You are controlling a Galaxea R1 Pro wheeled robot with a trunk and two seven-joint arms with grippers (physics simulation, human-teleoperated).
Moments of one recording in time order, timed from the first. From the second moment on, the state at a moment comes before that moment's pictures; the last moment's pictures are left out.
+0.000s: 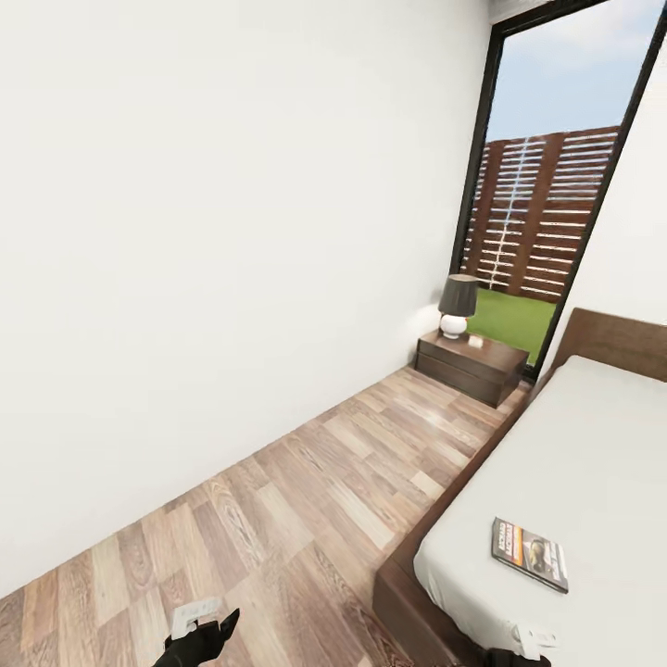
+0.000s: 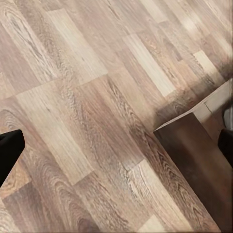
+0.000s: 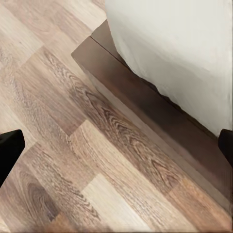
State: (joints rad) left arm -0.47 0.09 -0.12 -0.03 0.49 -0.33 -0.39; right arm -0.48 -0.20 0.20 0.02 -0.42 -0.26 0.36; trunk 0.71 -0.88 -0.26
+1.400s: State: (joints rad) left arm -0.47 0.09 -0.12 -0.04 0.49 -0.33 -0.39; right arm -0.48 -0.20 0.20 0.03 -0.42 -0.26 0.36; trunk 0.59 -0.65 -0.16
